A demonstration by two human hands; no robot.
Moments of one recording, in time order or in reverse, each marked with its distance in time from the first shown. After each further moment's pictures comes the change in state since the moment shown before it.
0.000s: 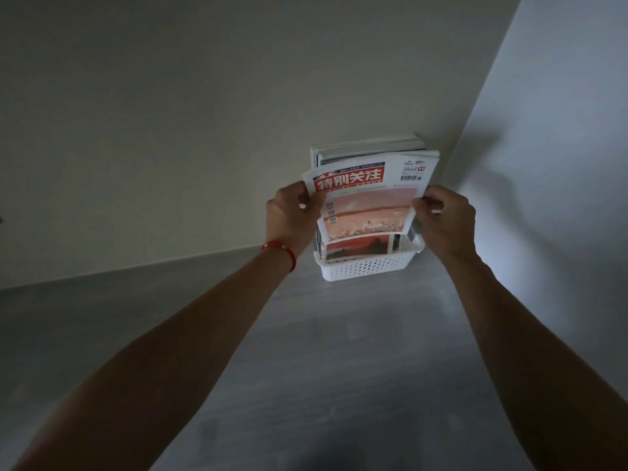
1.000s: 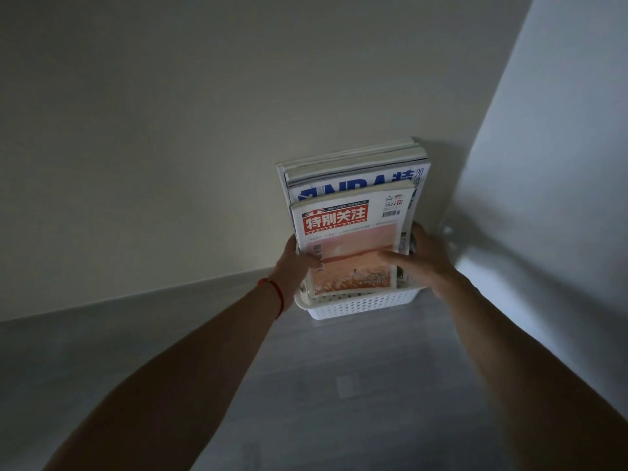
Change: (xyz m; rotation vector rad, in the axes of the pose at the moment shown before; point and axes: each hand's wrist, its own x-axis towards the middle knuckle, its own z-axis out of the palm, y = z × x) left_hand 0.048 -0.086 0.103 -0.329 -0.391 -0.654; right_hand 0.051 0.129 0.085 0.293 -0.573 0.445
